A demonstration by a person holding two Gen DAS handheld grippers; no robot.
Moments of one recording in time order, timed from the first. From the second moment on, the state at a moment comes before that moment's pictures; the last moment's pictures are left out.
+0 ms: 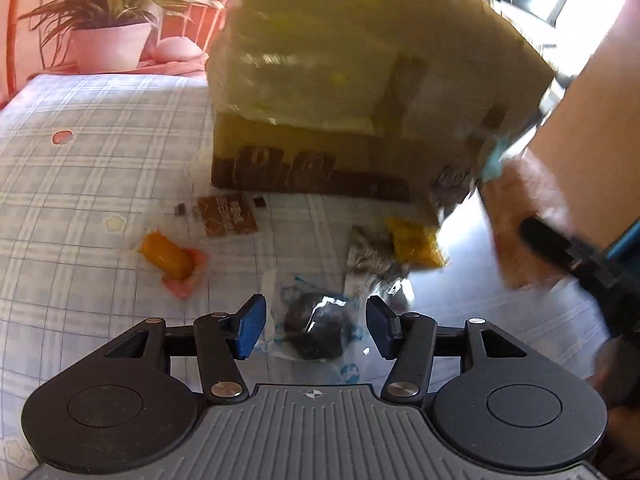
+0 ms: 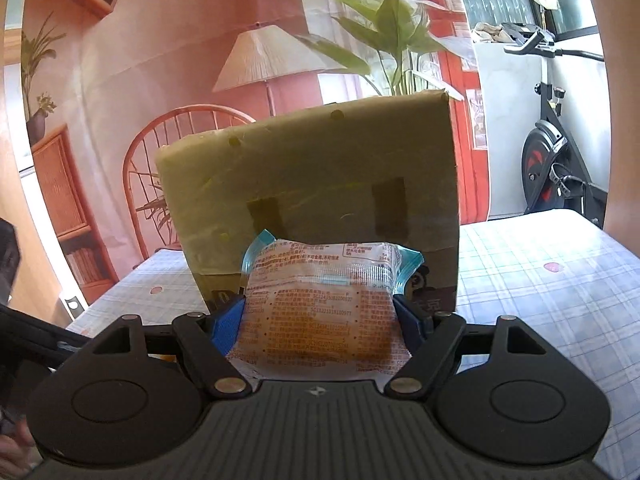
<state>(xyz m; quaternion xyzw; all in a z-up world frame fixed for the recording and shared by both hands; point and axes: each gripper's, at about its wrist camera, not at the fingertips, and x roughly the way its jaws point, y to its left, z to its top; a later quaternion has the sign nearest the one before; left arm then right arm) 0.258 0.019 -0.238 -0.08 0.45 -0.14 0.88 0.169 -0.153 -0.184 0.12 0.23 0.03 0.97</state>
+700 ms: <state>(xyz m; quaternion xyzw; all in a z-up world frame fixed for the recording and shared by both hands) 0.242 0.004 -0.234 -0.01 0.39 -0.17 0.90 0.169 -0.154 -0.186 0.12 0.24 0.03 0.96</state>
